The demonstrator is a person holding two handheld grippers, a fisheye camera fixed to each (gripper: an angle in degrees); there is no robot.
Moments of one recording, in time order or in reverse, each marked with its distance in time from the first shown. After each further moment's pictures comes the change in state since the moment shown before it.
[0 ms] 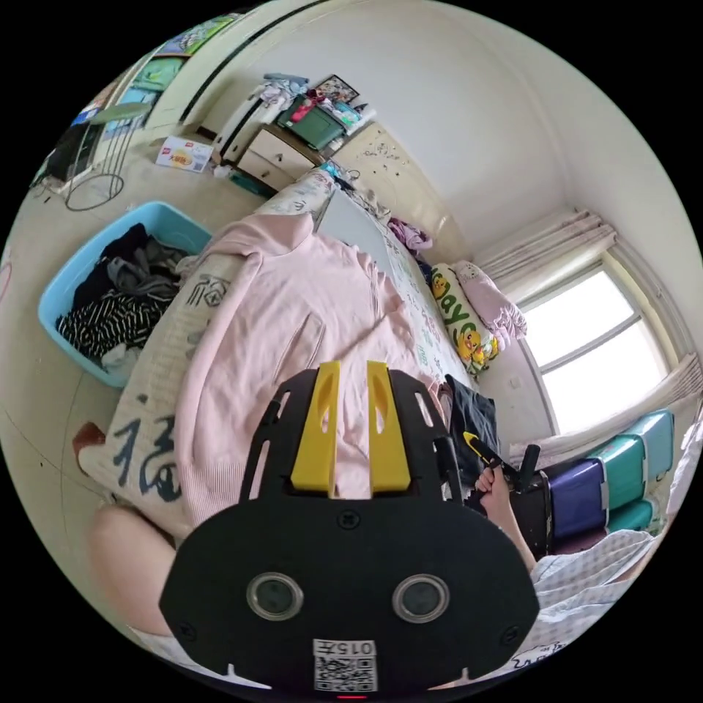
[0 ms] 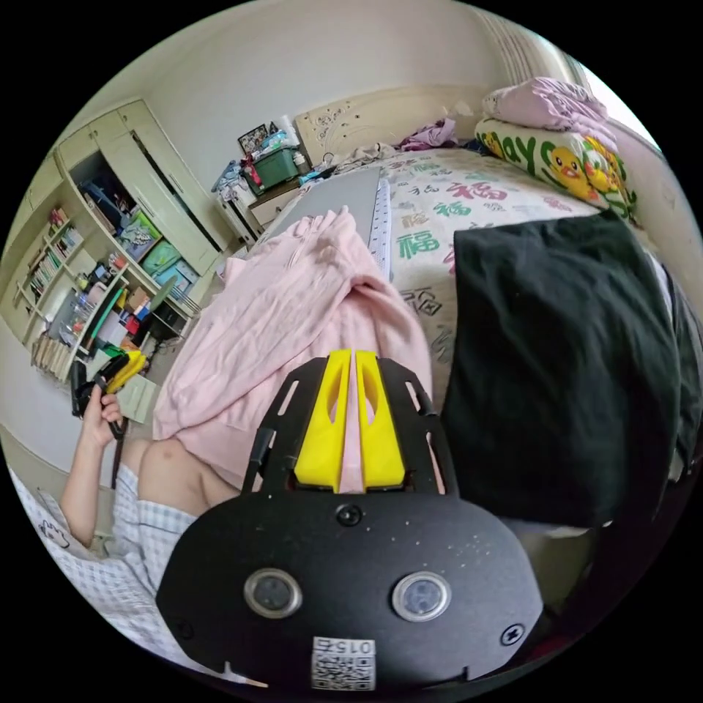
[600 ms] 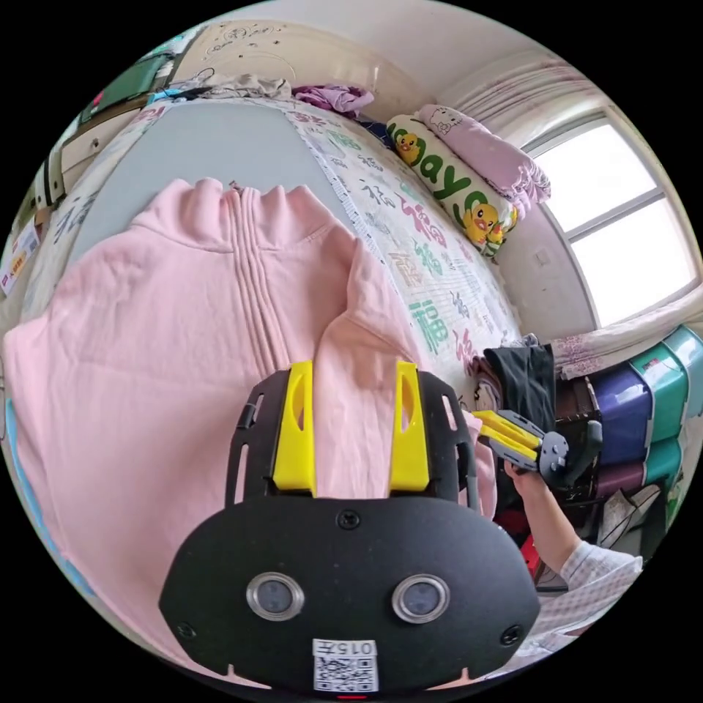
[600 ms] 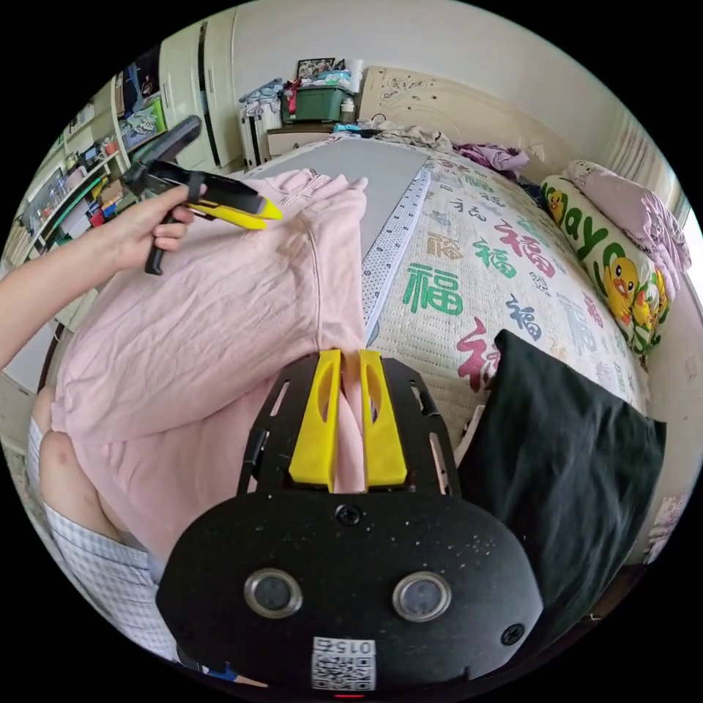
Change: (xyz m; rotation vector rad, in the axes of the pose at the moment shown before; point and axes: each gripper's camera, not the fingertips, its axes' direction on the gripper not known) left arm 0.178 -0.242 0.428 -0.473 -0.021 0.336; right arm 0.019 -0.106 0.143 -0.120 0.135 -0.306
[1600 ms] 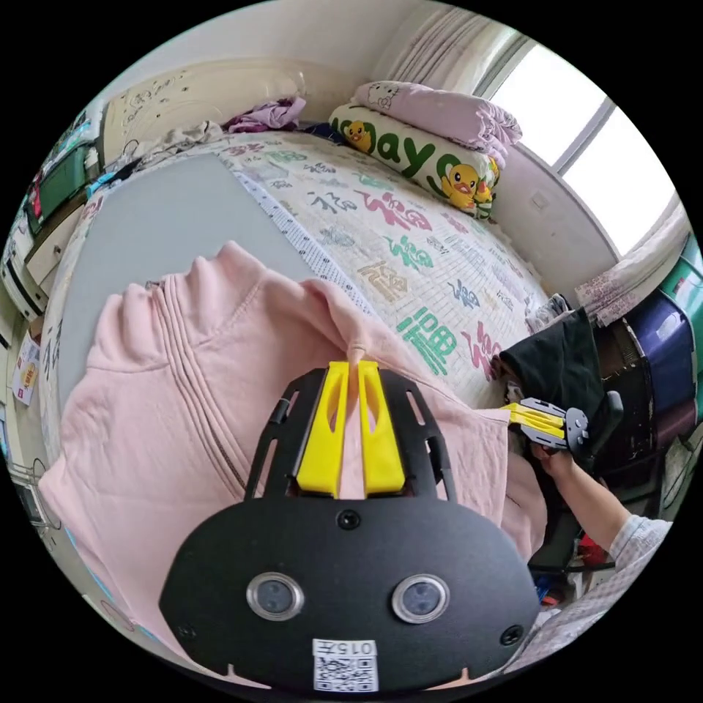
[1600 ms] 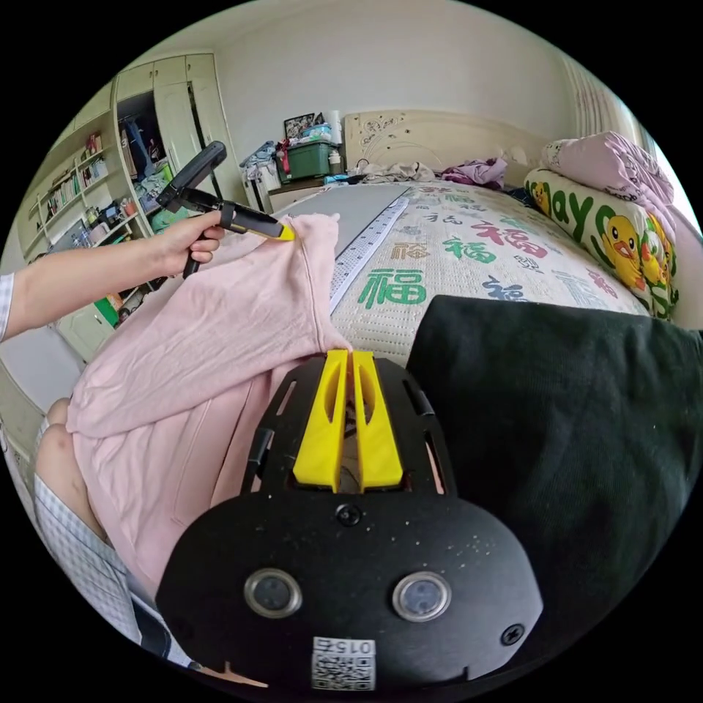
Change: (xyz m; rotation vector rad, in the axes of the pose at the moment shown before) left arm 0.144 -0.065 0.018 0.037 -0.201 0.289; right arm 0.139 0.094 -0.002 0.225 -0.090 0.084
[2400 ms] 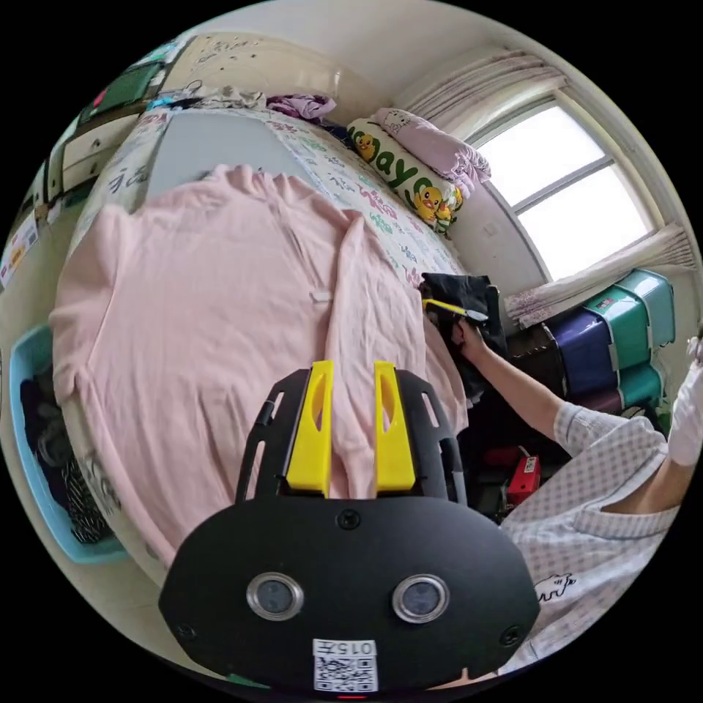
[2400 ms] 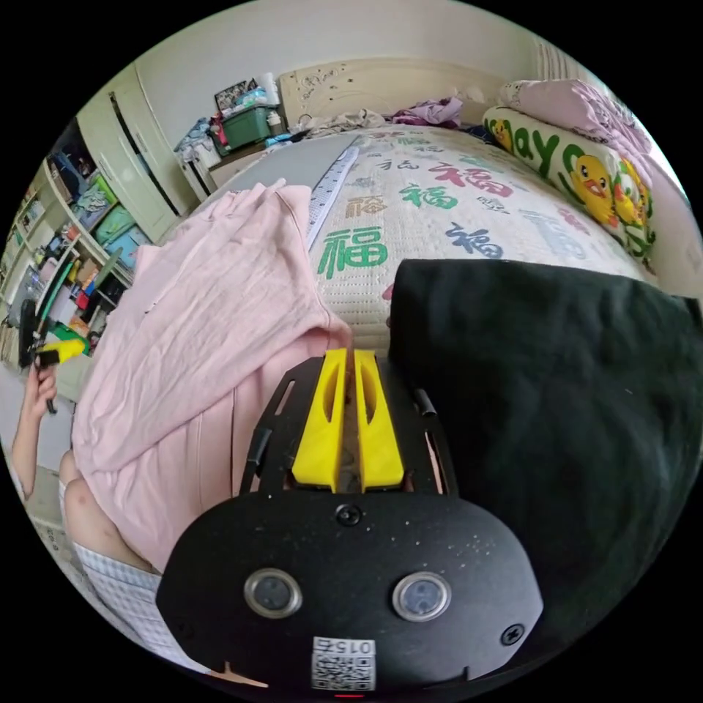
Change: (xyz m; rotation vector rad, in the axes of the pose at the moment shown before) left arm -0.102 0.393 -0.159 0.002 0.272 -0.253; right arm 0.017 -0.002 -0.023 -0.224 0.184 0.164
